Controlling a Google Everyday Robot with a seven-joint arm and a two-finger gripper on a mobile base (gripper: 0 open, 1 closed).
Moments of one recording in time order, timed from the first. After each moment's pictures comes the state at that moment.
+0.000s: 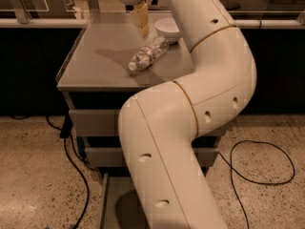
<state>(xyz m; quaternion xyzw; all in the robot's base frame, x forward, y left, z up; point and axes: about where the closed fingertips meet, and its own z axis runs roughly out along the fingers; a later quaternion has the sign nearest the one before) 0.746 0.083 0.969 -0.94 0.23 -0.09 0.23</state>
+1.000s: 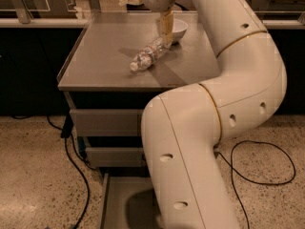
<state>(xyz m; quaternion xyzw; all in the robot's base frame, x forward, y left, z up) 0.751 0.012 0.949 -0.93 0.29 -0.08 0.22</state>
